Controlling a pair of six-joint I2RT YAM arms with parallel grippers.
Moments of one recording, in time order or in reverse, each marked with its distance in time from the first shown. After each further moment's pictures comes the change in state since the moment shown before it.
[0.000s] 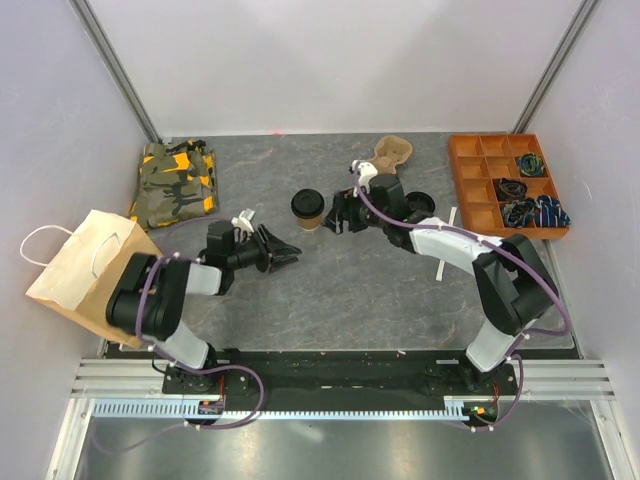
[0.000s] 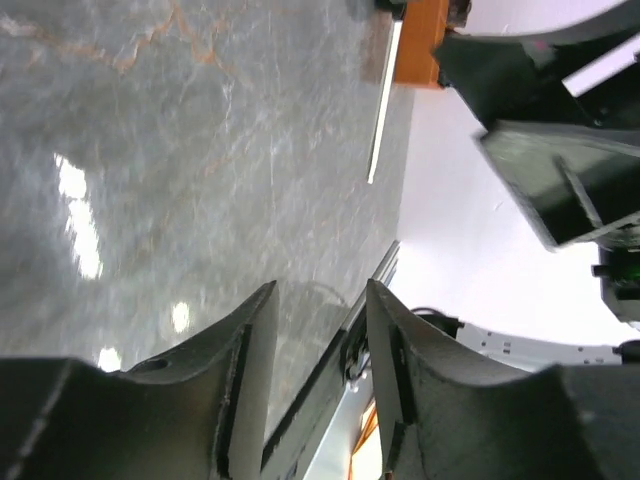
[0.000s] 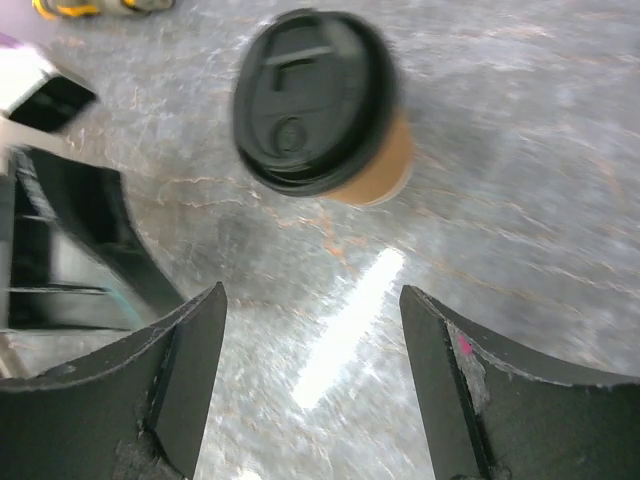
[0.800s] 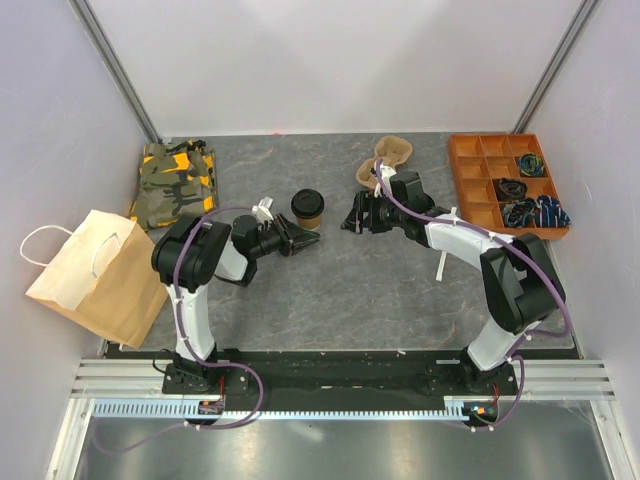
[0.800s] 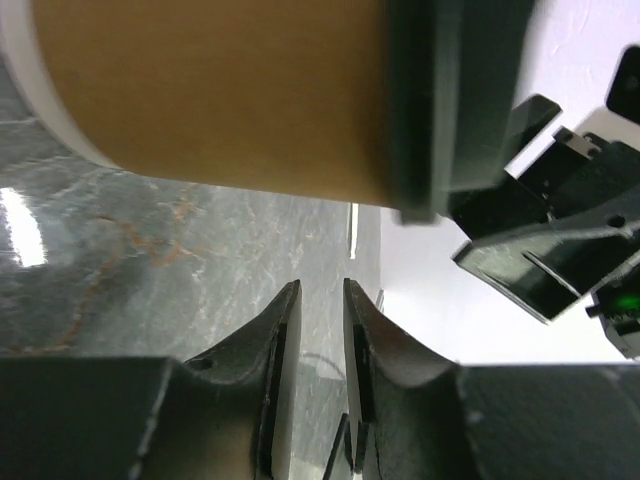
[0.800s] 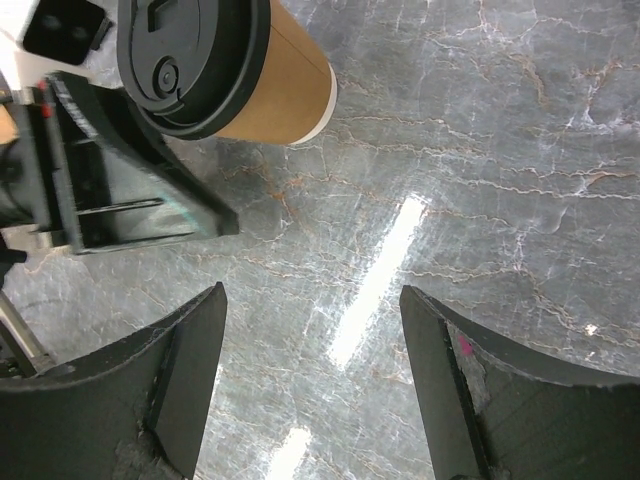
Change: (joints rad) left arm -0.131 0.463 0.182 0.550 -0.122 -0.180; right arm -0.150 -0.026 -0.036 -0.132 -0.127 0.030
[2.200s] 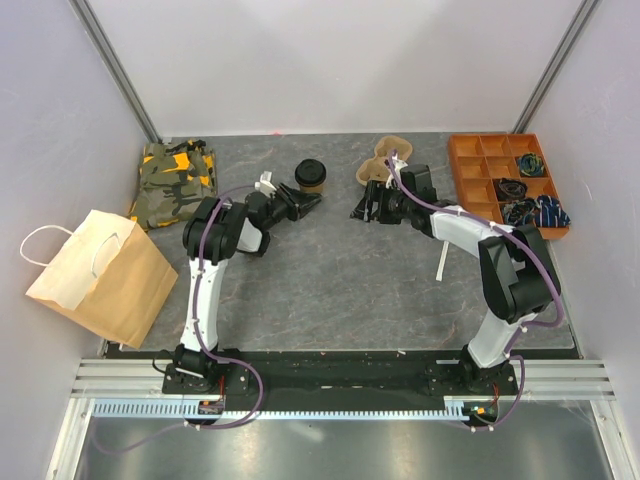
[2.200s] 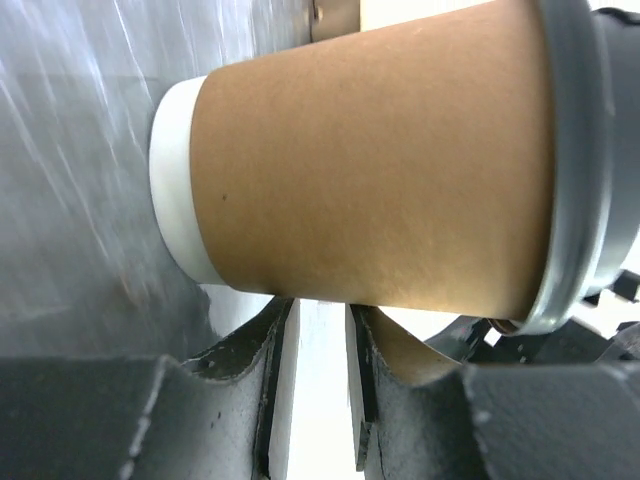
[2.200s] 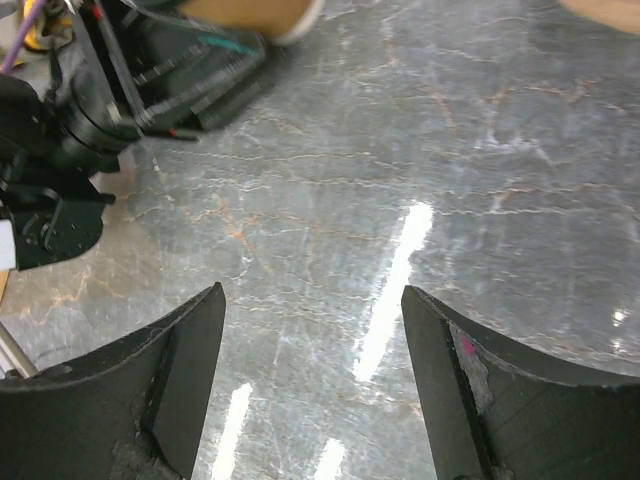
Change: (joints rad) left arm 0.036 0.410 0.493 0.088 -0.130 -0.148; right arm -0.081 0.063 0.052 -0.002 -0.002 0.058
